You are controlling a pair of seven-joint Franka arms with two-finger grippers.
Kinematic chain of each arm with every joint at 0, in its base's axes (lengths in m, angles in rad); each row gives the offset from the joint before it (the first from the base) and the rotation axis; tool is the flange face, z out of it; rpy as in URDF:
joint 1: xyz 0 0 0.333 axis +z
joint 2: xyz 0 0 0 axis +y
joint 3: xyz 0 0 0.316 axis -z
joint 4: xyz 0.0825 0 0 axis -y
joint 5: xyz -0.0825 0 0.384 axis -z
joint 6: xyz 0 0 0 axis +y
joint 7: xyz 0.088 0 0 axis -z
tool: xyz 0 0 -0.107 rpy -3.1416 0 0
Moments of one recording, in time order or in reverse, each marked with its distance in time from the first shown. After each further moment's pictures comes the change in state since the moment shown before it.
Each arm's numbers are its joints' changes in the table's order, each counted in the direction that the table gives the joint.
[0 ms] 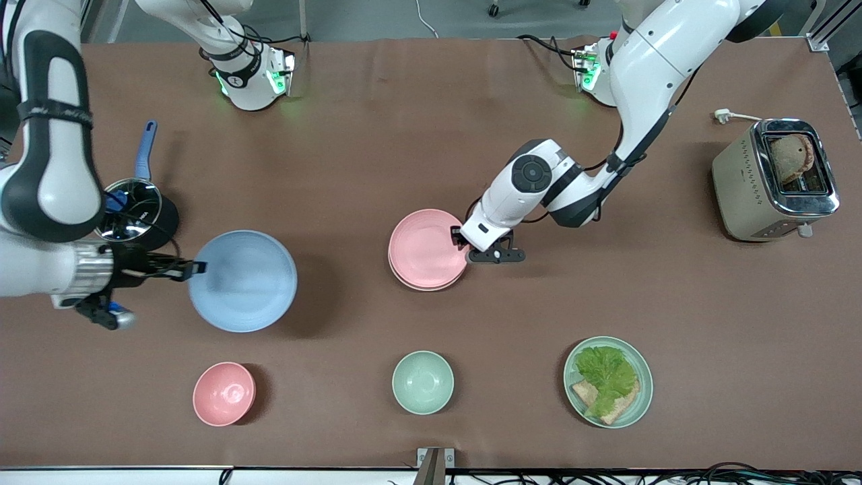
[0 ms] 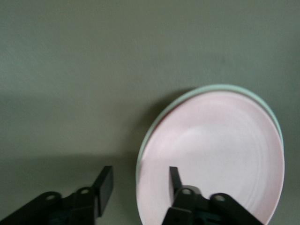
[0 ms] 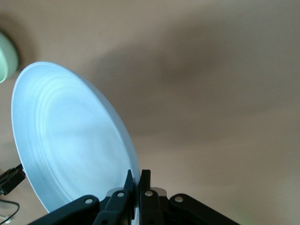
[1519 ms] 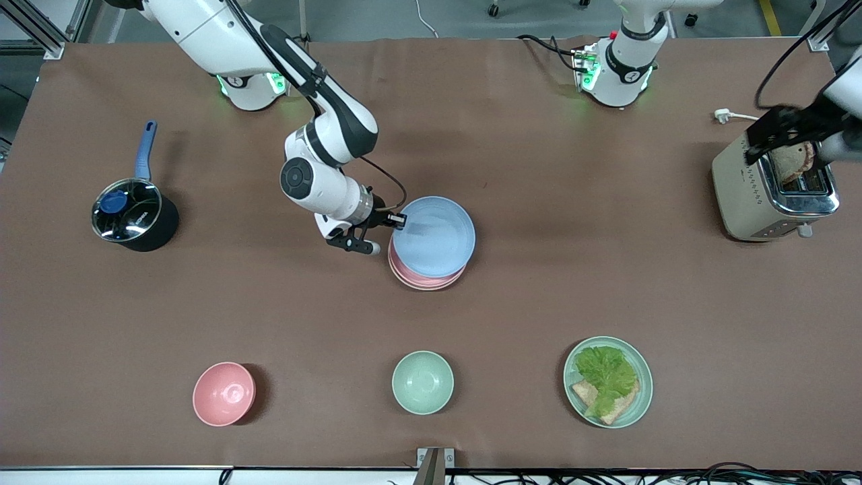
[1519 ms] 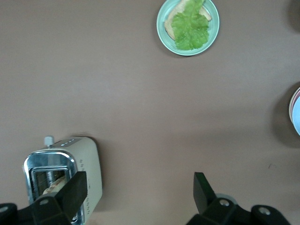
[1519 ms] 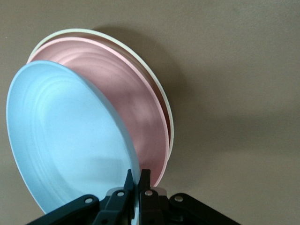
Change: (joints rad) left arm 0.038 -0.751 -0.619 0.282 0.282 1.022 0.972; right arm 0.225 0.039 -0.441 -0.550 0.019 -0.961 0.333
